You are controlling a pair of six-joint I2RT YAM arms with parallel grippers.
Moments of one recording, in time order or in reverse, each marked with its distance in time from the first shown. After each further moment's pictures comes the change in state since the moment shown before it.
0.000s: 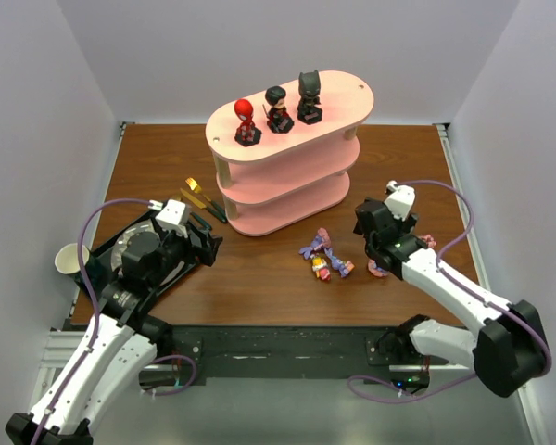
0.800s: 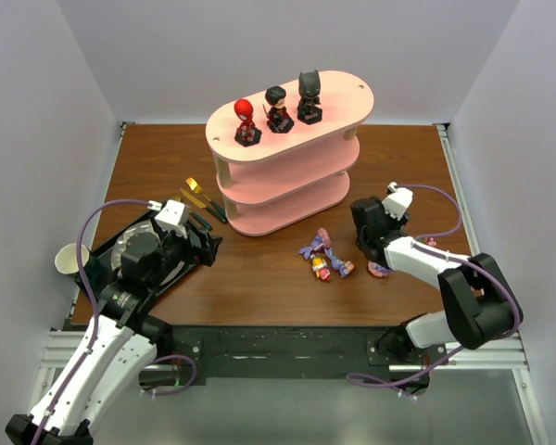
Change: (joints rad) left arm 0.000 -0.009 0.000 0.000 0.000 0.000; right arm -0.084 0.301 -0.075 0.402 0.077 0.072
